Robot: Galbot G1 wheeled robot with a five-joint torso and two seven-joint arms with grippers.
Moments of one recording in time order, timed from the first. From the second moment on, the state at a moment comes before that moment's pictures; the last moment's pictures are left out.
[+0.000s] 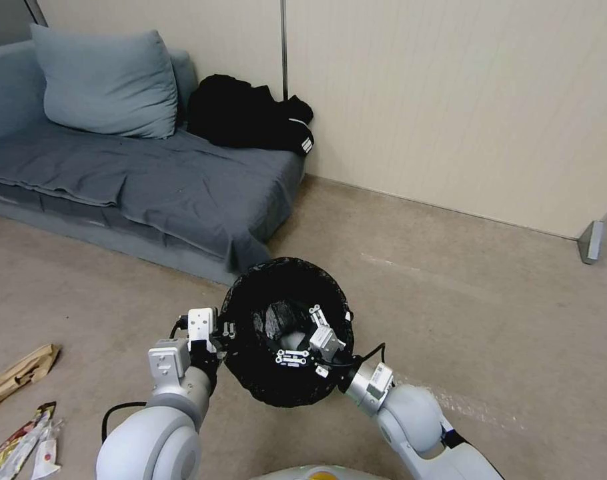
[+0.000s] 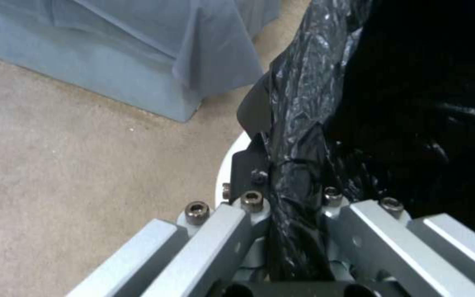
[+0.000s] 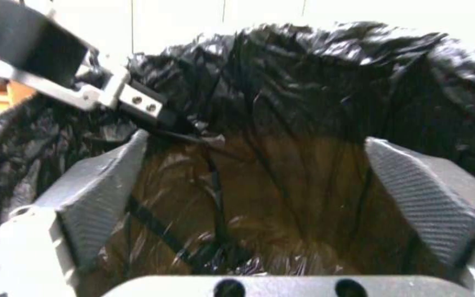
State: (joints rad) left arm 1.65 -1.48 -0.46 -2.42 -0.25 0.71 -0.19; right arm -1.33 1.26 0.10 1.85 0.11 0.25 -0.45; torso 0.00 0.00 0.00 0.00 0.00
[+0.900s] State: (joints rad) left arm 1.65 -1.46 -0.48 -2.40 -0.21 0.70 -0.20; right arm -1.62 1.38 0.55 2.33 0.17 0.28 -0.15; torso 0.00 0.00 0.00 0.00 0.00
